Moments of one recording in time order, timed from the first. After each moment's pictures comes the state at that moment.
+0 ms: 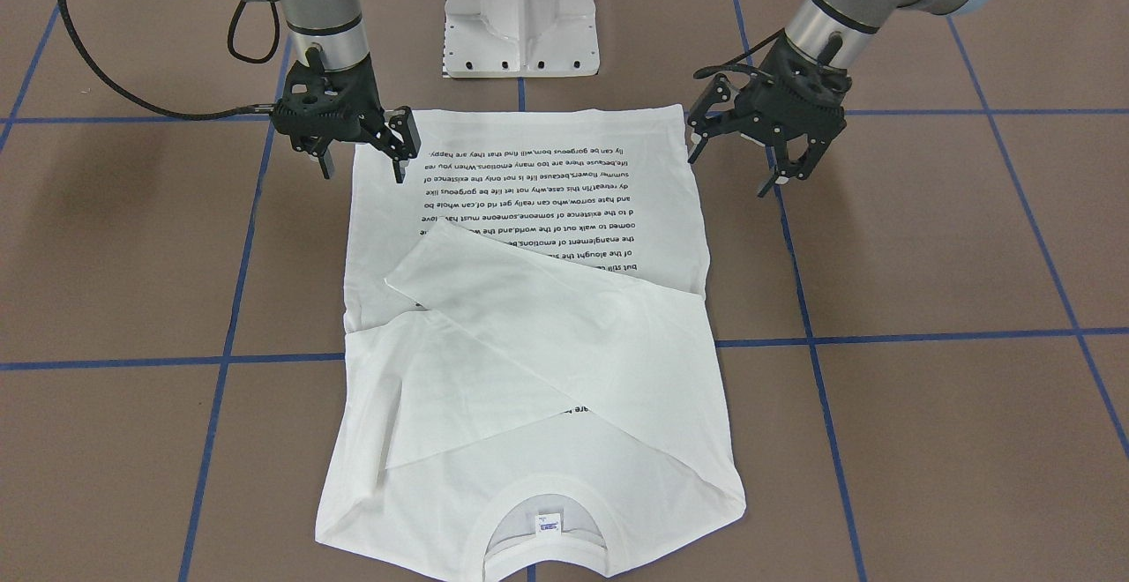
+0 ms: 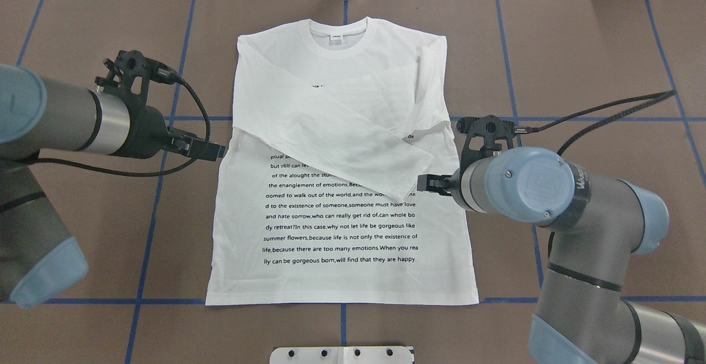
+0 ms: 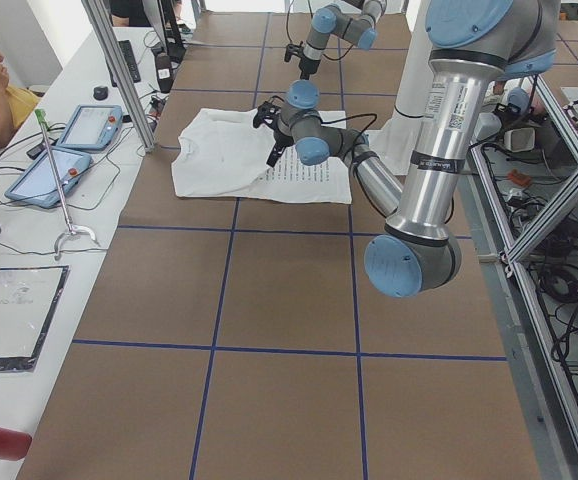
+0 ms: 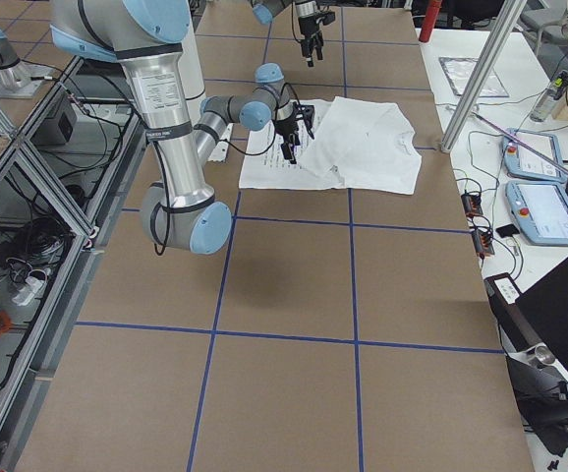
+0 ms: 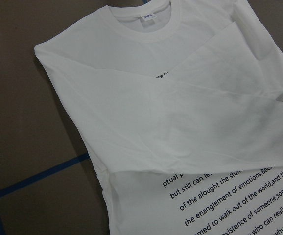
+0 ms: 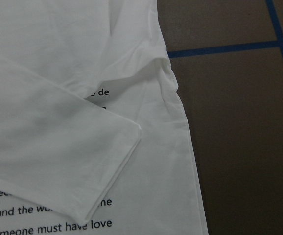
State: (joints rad) left arm -0.65 -1.78 -2.06 -1.98 -1.88 -0.89; right arm 0.41 -1.29 2.06 -1.52 1.57 1.40
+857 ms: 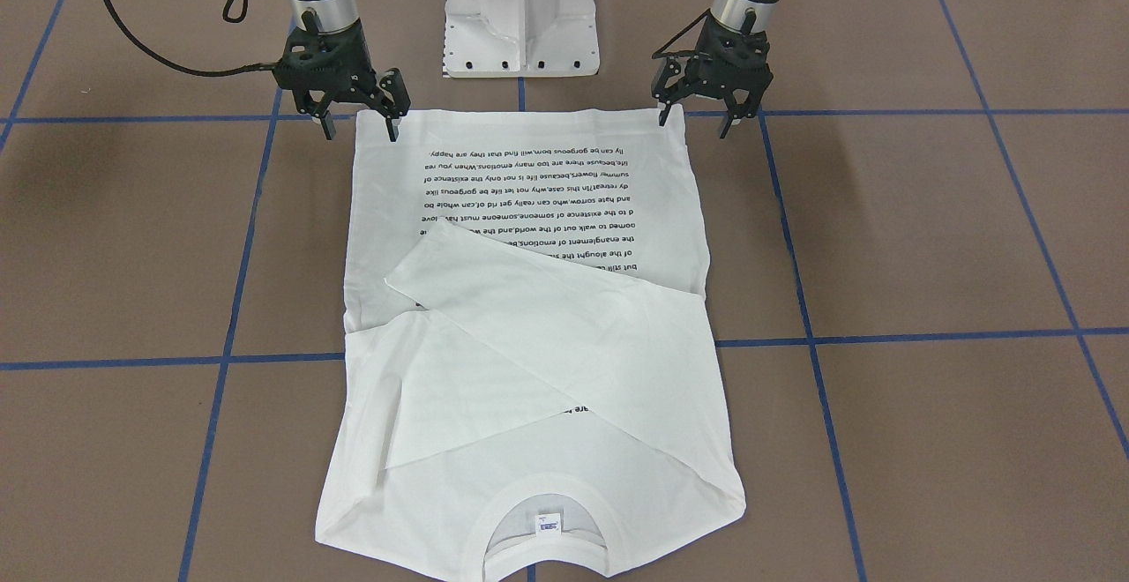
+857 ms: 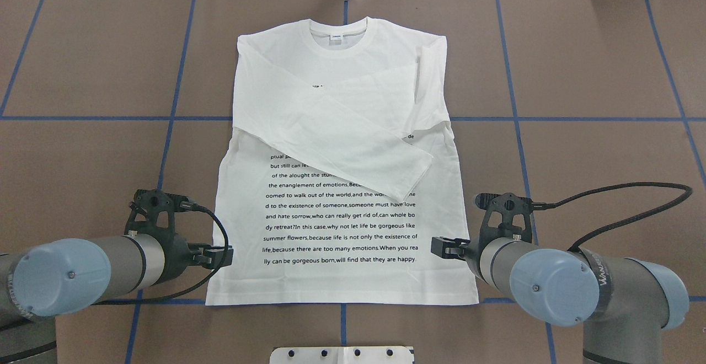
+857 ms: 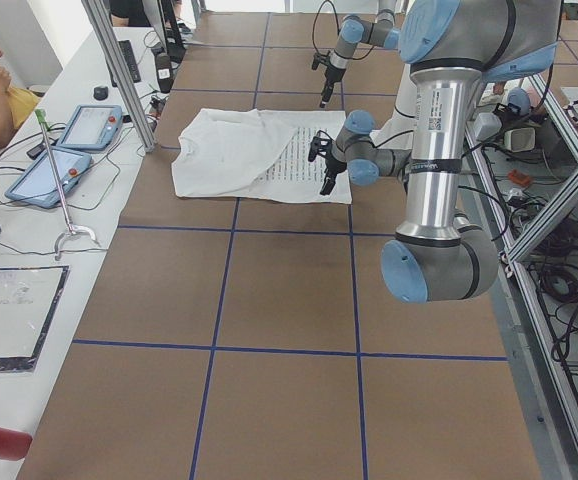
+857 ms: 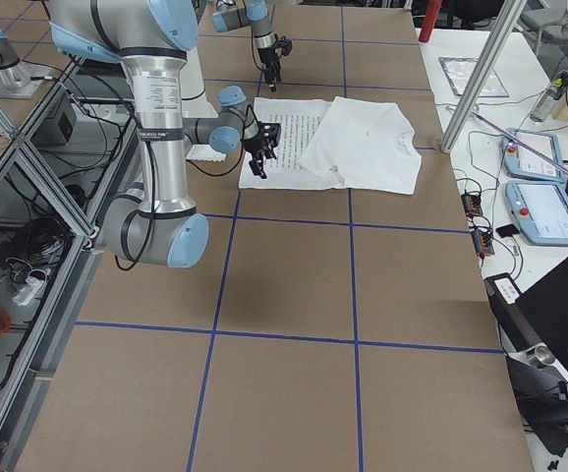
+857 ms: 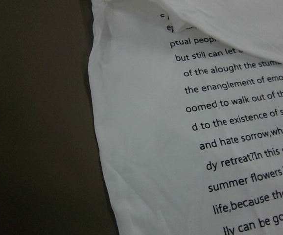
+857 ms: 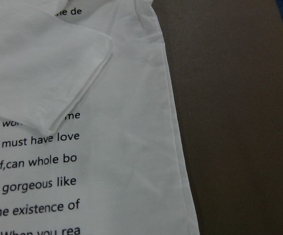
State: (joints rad) left arm -0.26 -1.62 -2.10 -1.98 -1.52 -1.24; right arm 0.22 -1.45 2.13 -1.42 1.42 1.53
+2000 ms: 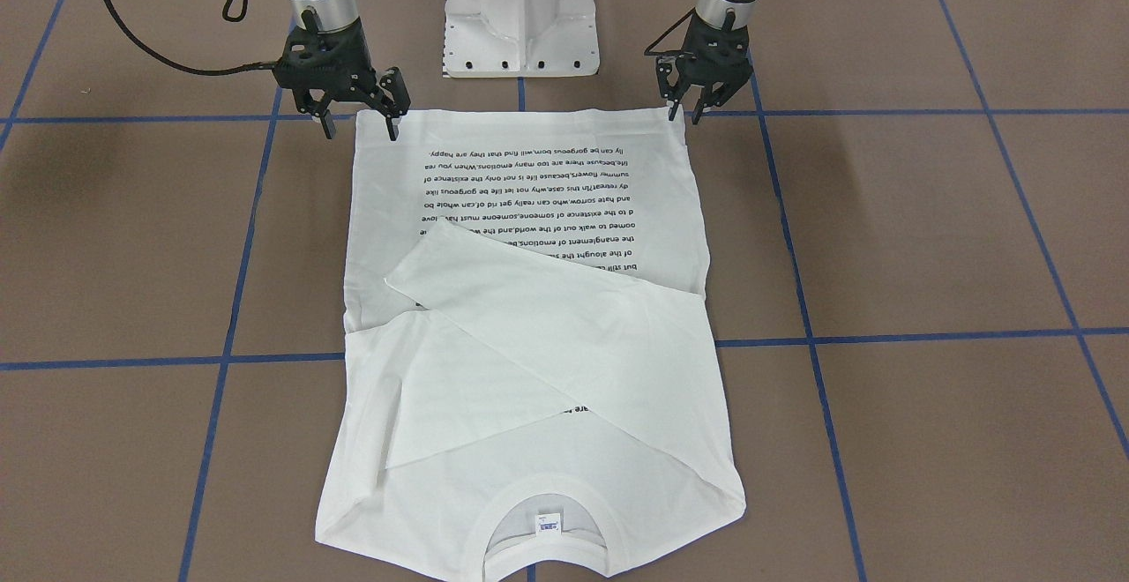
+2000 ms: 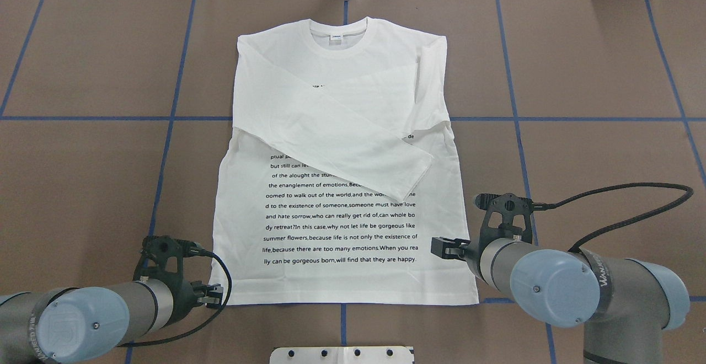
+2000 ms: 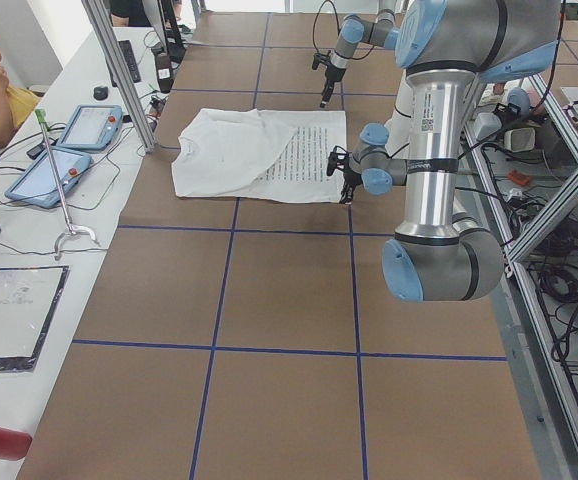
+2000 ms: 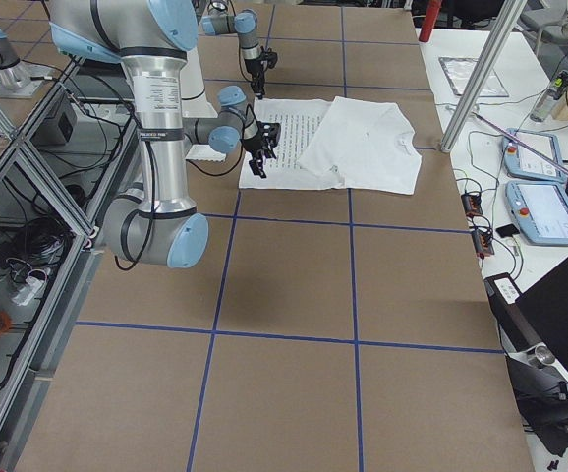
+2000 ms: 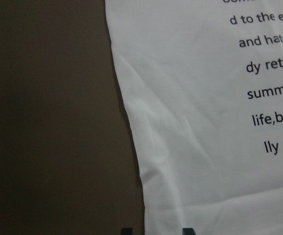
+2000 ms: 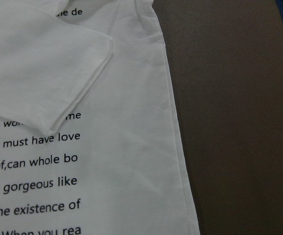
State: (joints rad) left arm -0.14 -1.59 -2.07 -1.97 -1.48 -1.33; right arm 0.22 -1.45 2.13 -1.42 1.42 1.53
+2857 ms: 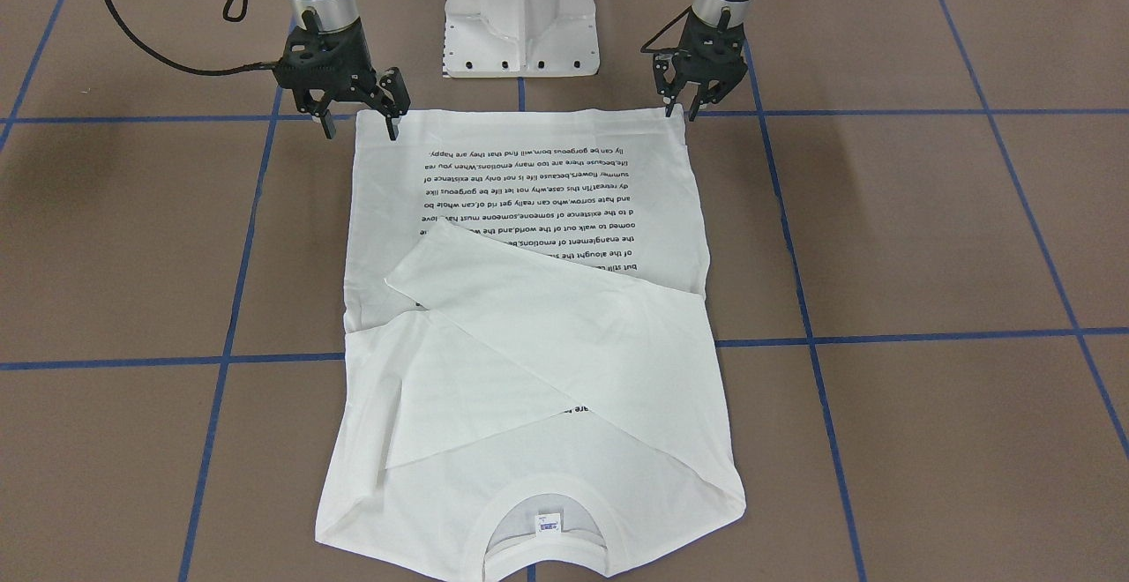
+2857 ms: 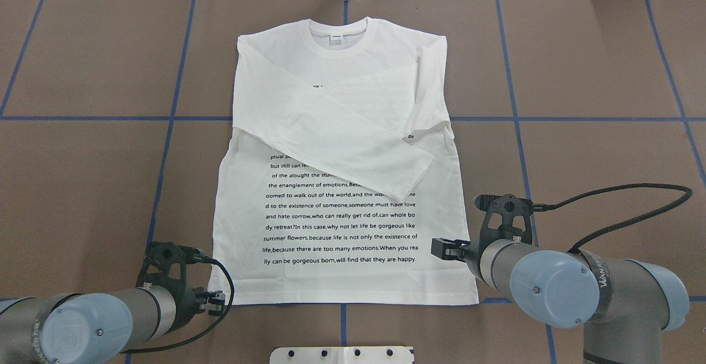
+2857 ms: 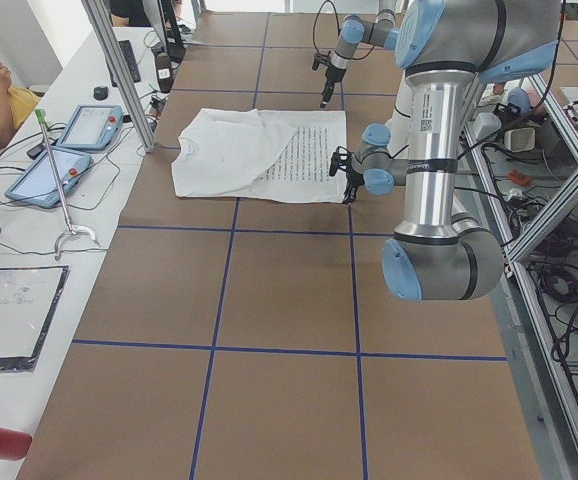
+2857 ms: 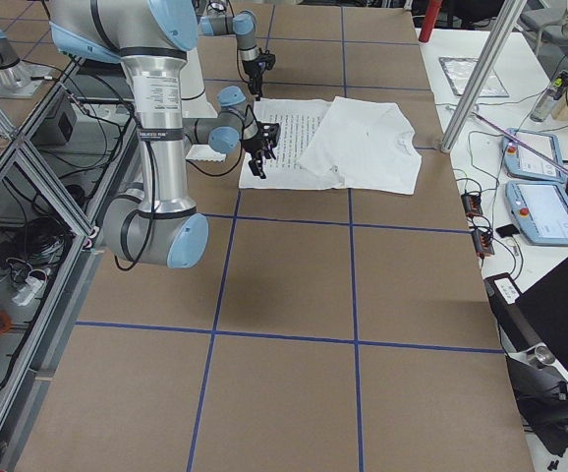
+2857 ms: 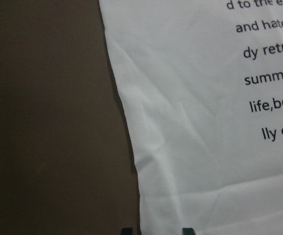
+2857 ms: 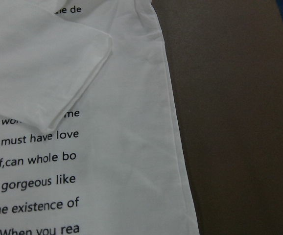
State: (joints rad) left arm -0.12 -1.59 -2.06 -1.97 -1.48 -1.33; right arm 0.22 -1.45 2.13 -1.42 1.42 1.53
